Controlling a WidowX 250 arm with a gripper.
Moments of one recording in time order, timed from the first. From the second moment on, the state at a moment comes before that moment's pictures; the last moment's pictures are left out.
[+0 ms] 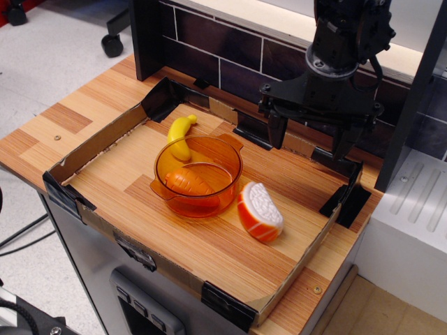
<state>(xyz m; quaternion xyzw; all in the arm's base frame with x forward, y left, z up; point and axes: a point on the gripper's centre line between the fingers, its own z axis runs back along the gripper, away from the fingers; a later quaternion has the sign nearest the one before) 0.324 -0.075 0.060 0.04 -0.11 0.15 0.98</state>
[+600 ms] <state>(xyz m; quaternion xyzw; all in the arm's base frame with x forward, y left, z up) 0.312 -0.071 0.061 0.02 -0.10 0.04 0.99</state>
